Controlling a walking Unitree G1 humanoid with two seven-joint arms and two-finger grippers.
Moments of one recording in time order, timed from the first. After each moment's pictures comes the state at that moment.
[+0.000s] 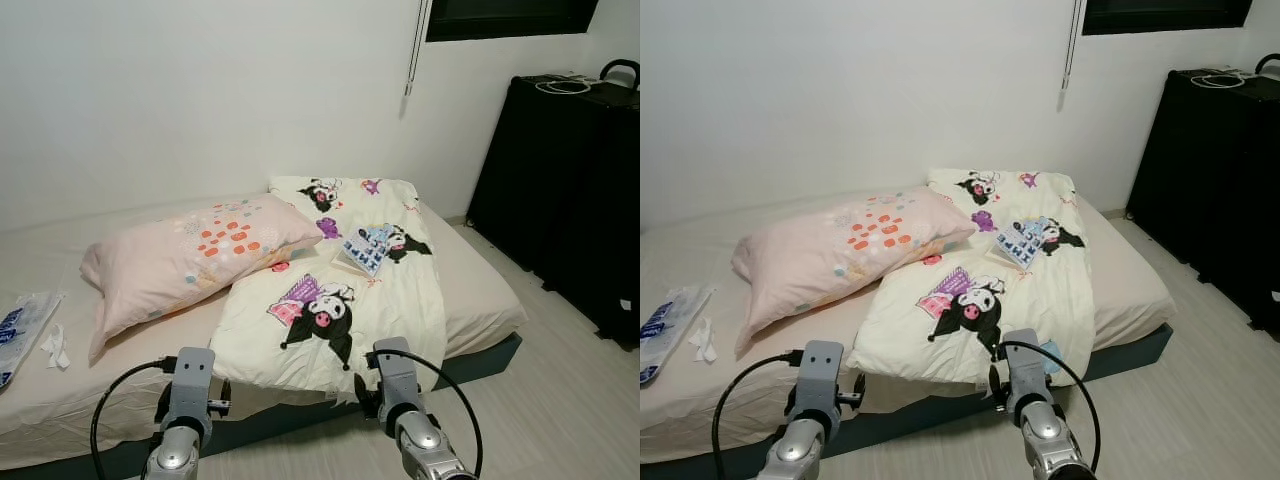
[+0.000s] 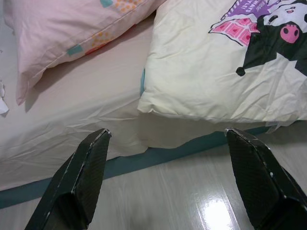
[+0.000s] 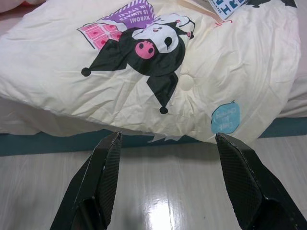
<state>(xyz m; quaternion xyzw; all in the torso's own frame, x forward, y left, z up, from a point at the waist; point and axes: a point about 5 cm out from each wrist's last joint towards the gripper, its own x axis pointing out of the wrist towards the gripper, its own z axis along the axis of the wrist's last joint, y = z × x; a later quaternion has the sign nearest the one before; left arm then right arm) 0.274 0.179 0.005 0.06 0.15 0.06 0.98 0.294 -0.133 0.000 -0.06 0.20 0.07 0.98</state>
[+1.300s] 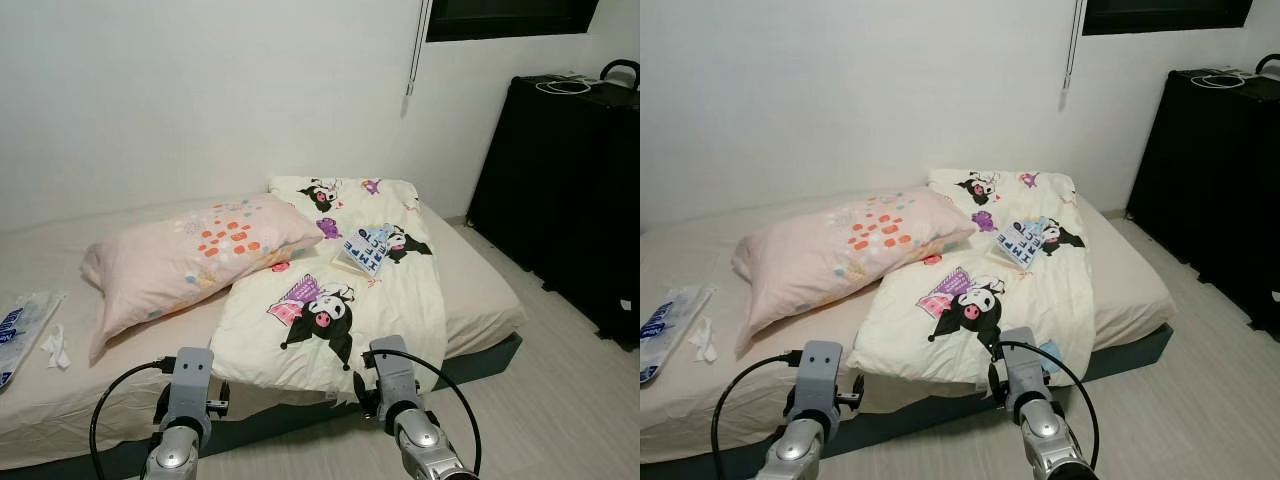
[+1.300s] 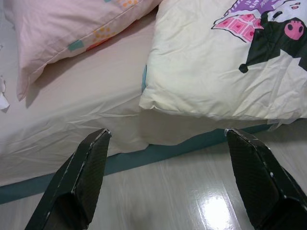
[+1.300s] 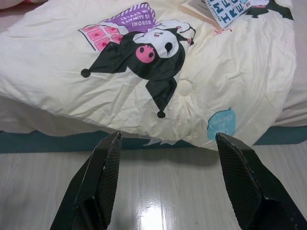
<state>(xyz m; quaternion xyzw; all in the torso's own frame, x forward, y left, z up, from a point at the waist) 0.274 0.181 0.004 0.06 0.16 0.06 0.98 0.296 -0.131 0.003 -0.08 0.19 0.07 0.98</state>
